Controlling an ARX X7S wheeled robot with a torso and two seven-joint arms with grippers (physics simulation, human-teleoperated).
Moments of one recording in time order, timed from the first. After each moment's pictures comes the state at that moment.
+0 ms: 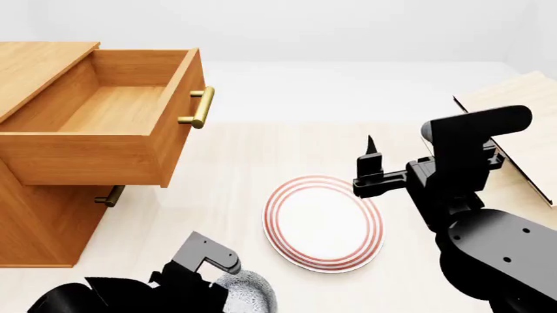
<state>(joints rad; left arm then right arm) -0.53 -0.58 0.56 0.18 -1.01 -1.15 -0.21 0.70 0.70 -0.35 -0.52 0.99 0.86 0.64</state>
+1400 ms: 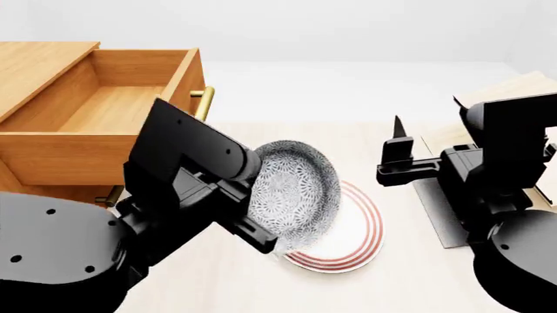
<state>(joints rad) -1.01 -0.54 0.33 0.59 -1.79 -1.24 -0.88 0.71 0.78 -0.23 -0.64 1.15 0.90 0.75</state>
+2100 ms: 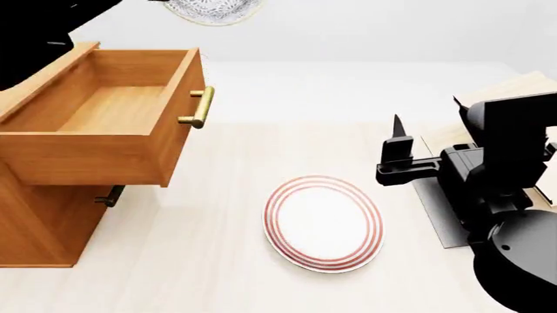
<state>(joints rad) -1.61 -0.50 0.37 0.07 -1.63 -1.14 -0.90 0.71 0.78 -0.23 -0.64 1.15 0.89 0.75</state>
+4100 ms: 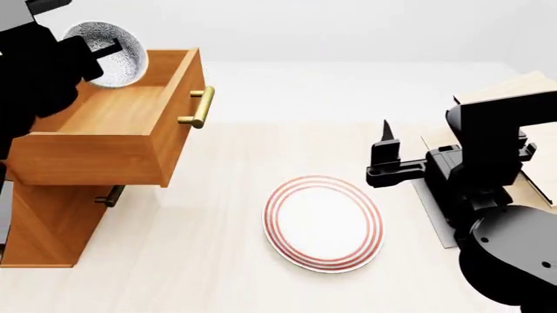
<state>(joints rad) -1.50 -0.48 0.54 -0.85 -1.02 -0.64 -0.56 0.74 0.75 -0.30 -0.59 1.12 0.89 0.74</state>
